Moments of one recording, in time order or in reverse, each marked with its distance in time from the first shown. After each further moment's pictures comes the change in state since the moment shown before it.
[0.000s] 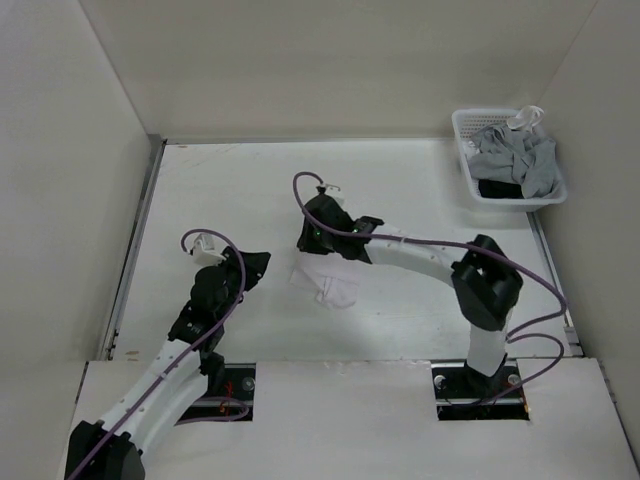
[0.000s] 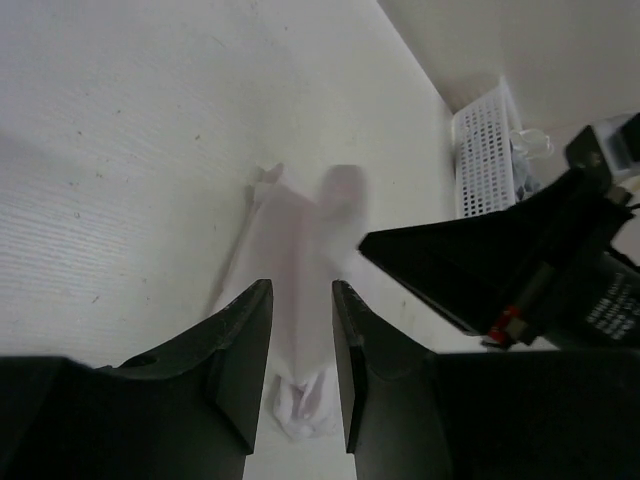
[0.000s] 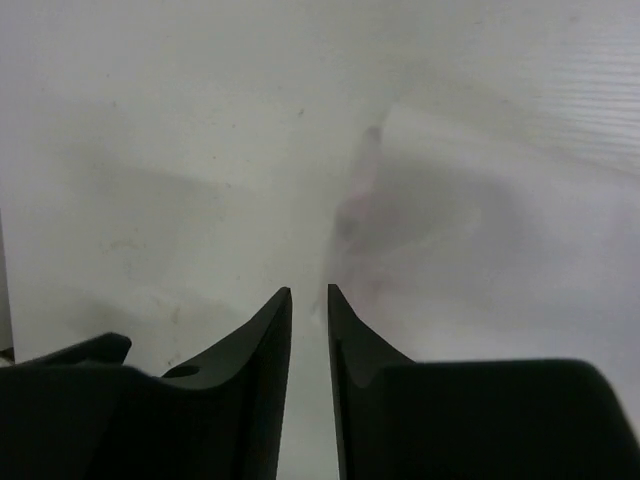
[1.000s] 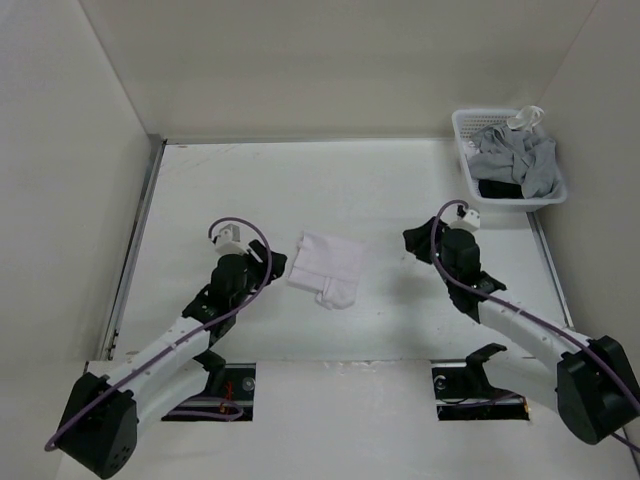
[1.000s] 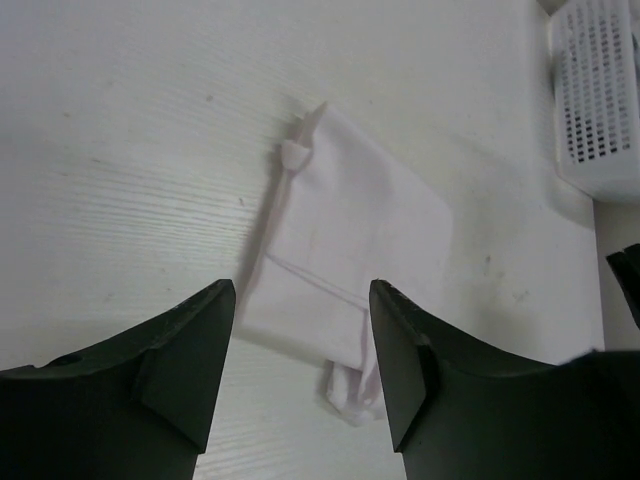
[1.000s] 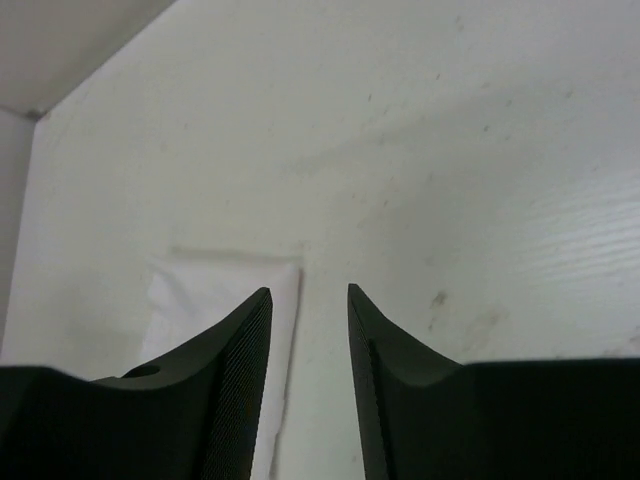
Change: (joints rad) left arm -0.135 0.262 0.092 0.031 -0.054 0.164; right arm -0.413 -0.768 -0.911 0.517 0.034 -0.098
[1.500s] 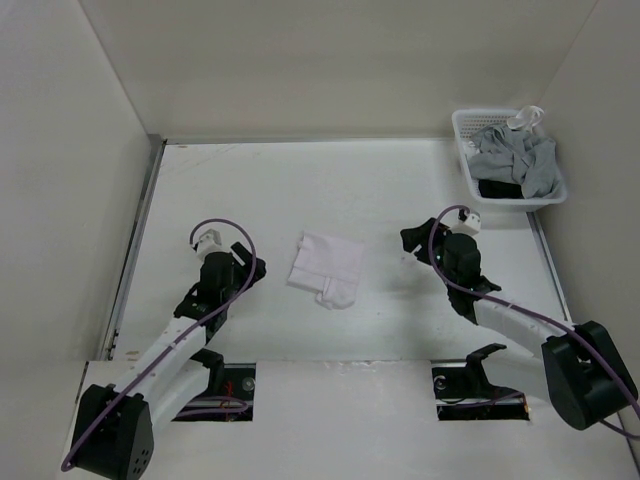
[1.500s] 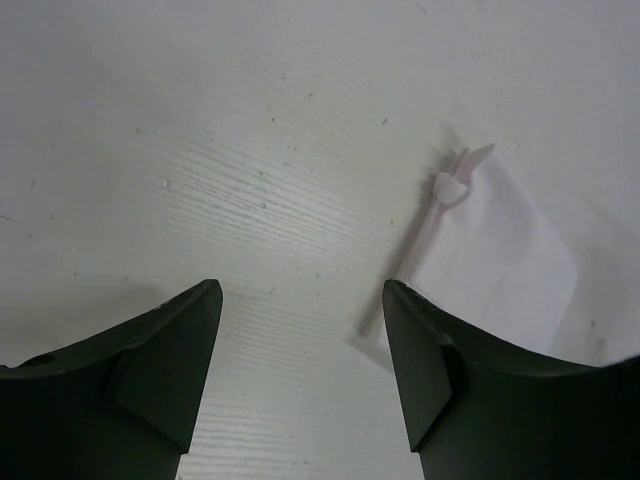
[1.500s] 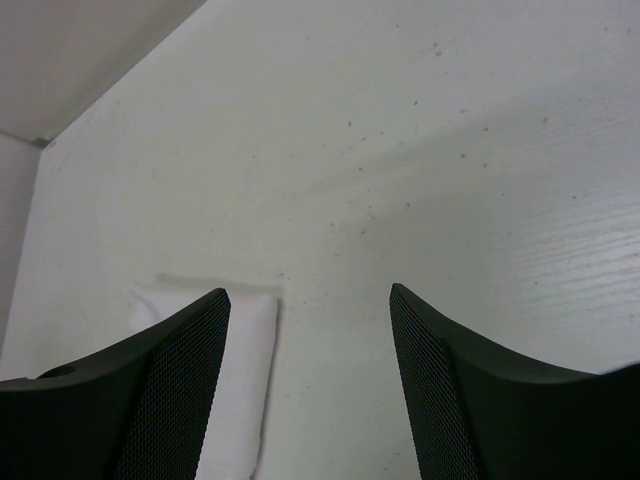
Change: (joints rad) left arm 0.222 -0.039 0.000 -0.198 -0.006 0.032; right arm -0.095 0.095 -0.084 0.238 -0.053 -0.018
